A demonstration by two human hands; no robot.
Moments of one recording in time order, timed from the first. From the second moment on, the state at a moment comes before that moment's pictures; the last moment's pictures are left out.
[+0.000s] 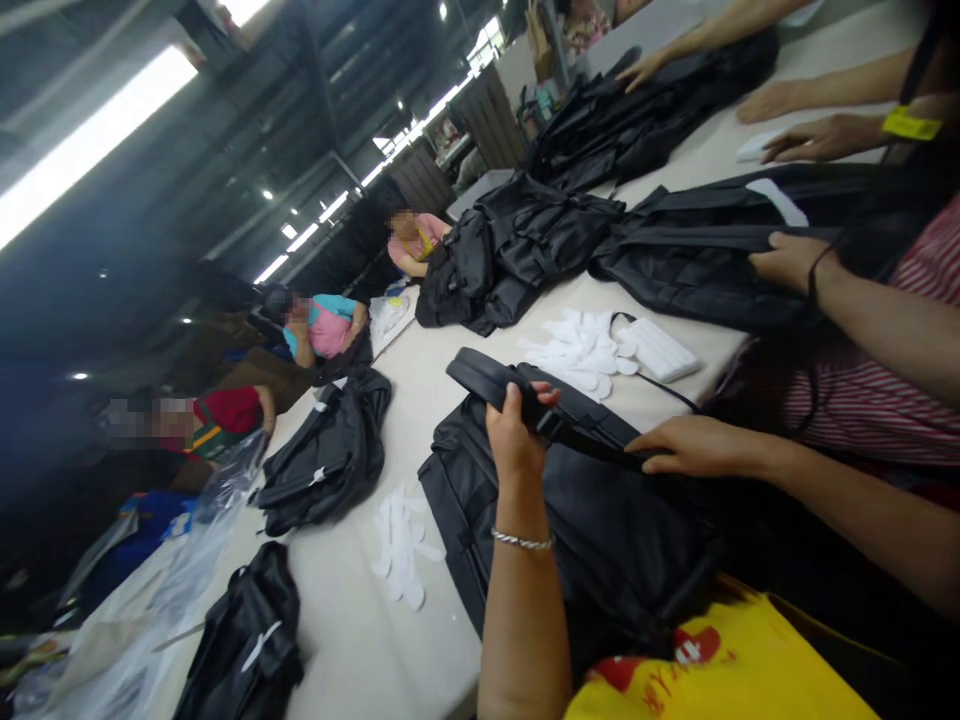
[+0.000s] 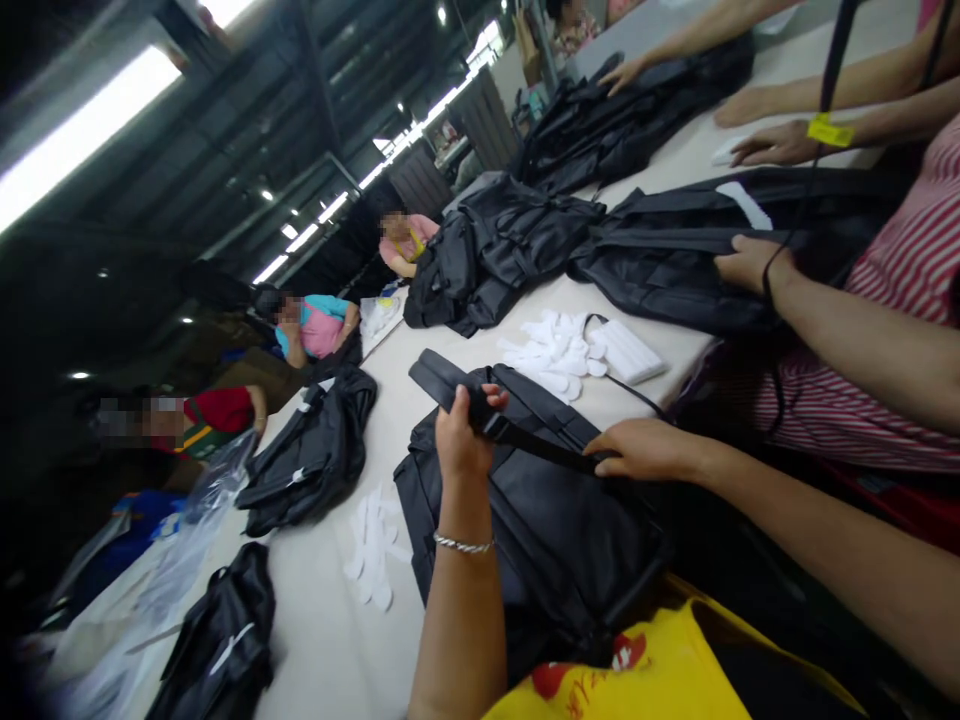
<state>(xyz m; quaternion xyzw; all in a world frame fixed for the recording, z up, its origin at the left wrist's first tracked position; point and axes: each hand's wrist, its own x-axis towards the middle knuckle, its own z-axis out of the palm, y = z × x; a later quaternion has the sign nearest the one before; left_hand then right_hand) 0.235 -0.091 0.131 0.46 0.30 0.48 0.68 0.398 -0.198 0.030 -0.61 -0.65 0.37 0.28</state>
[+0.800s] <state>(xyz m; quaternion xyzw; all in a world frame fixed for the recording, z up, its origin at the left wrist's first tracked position) 0.216 -0.129 0.059 0.63 0.29 0.41 0.59 0.350 -0.116 0.150 -0.46 -0.33 0.61 0.56</state>
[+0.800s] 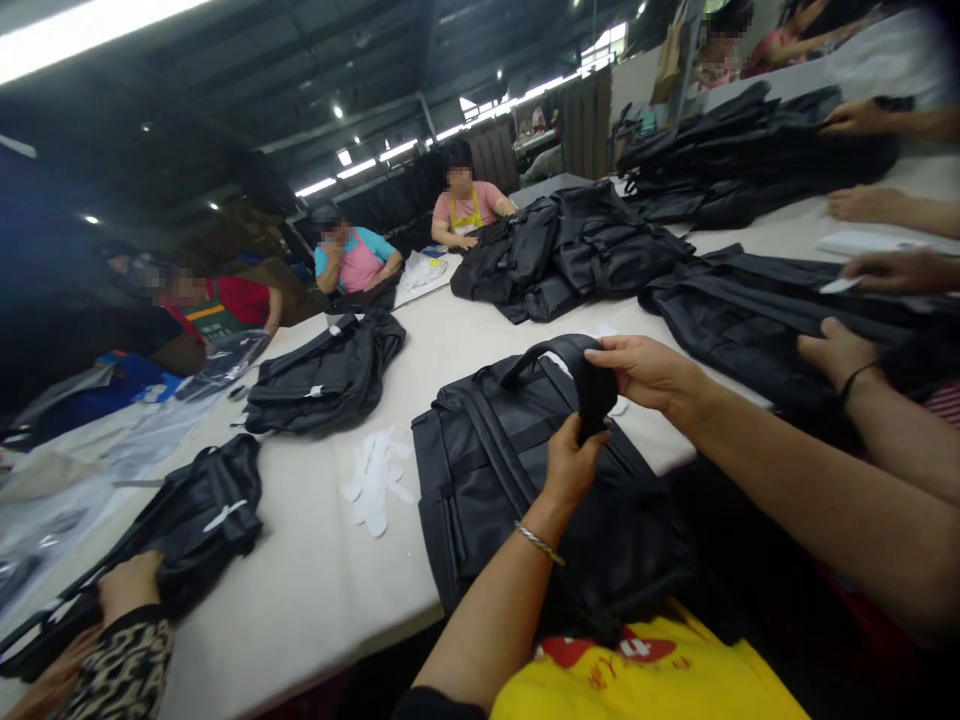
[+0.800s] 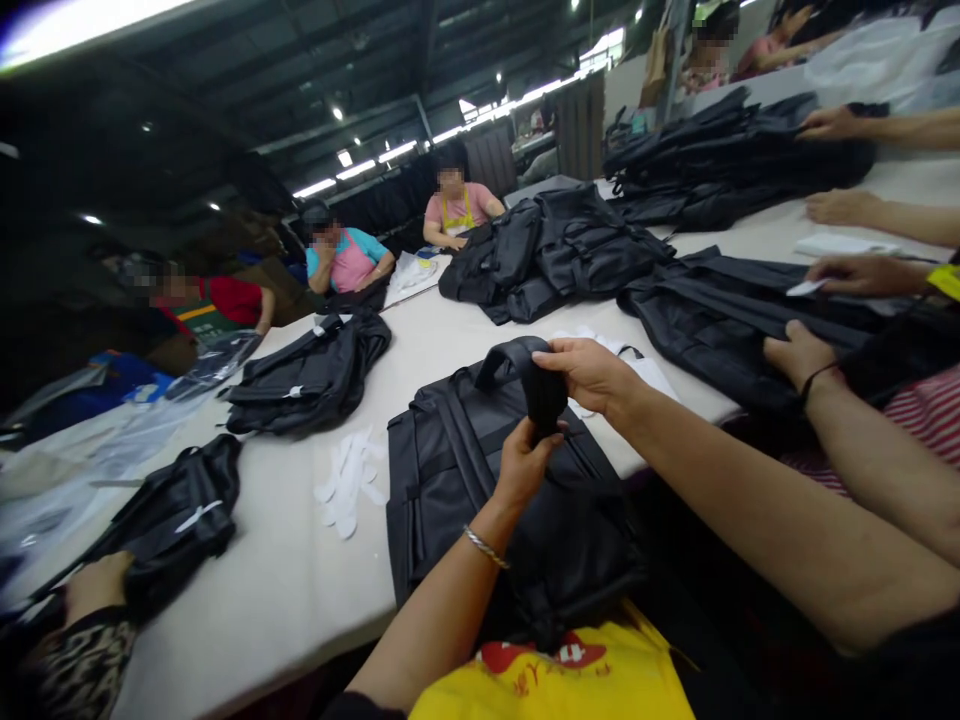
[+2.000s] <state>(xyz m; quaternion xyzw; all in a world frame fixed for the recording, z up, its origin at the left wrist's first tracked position) 0.246 -0.173 0.093 0.28 0.19 0.30 0.89 0.352 -0.087 0.146 -0.44 -0.38 0.49 0.65</state>
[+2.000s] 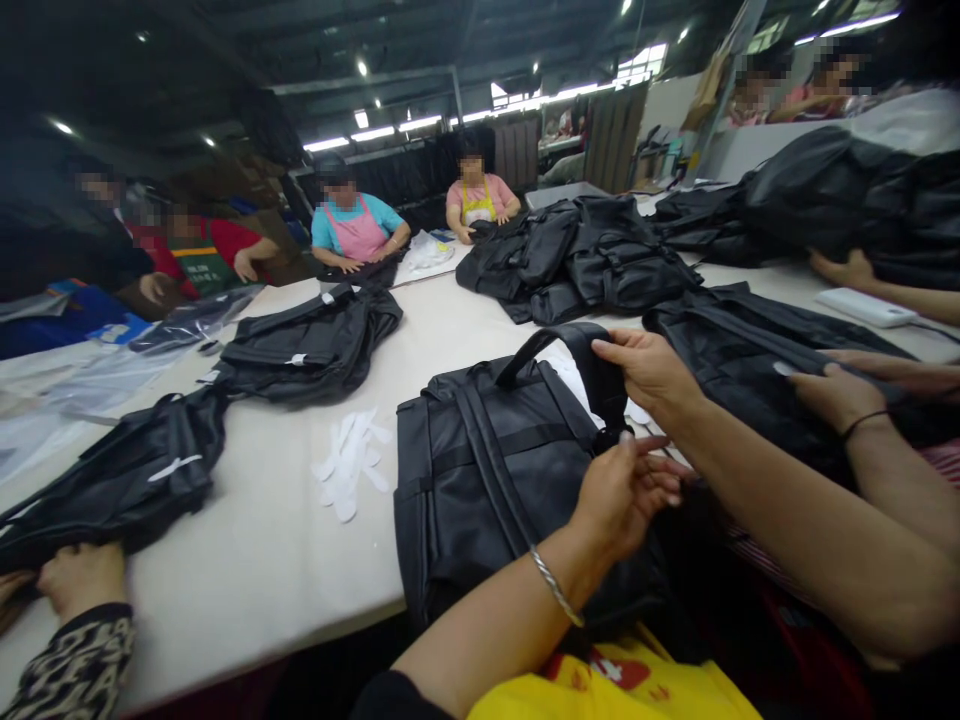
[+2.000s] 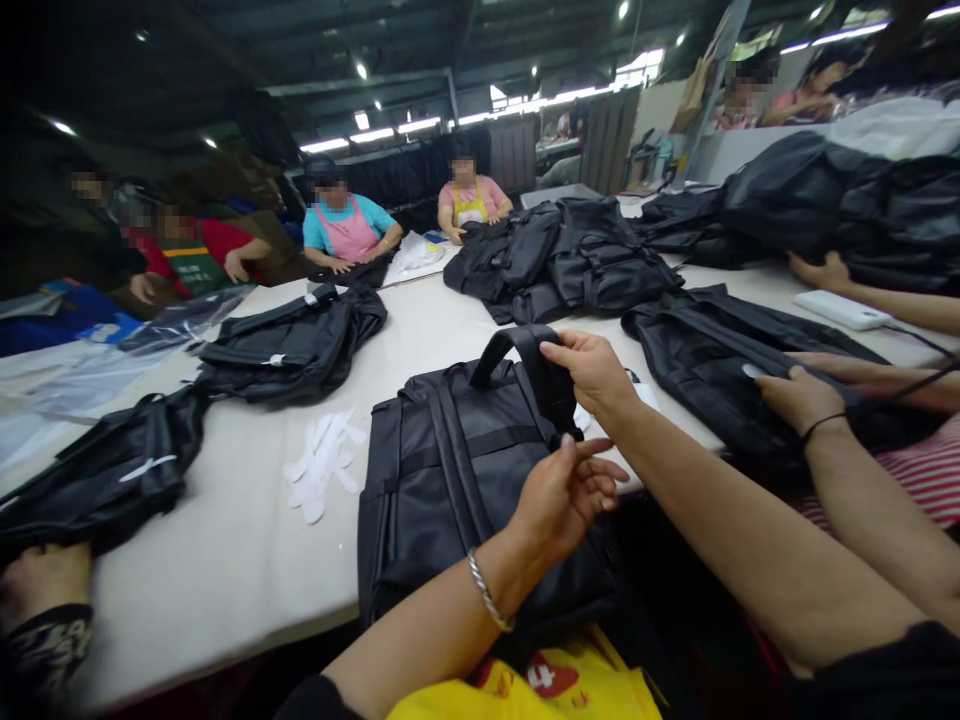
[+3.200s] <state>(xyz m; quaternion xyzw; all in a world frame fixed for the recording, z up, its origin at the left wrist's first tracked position) 0.264 -0.137 0.036 0.09 0.37 0.39 0.84 0.362 -0.217 0.081 -0.57 -0.31 0.47 0.60</state>
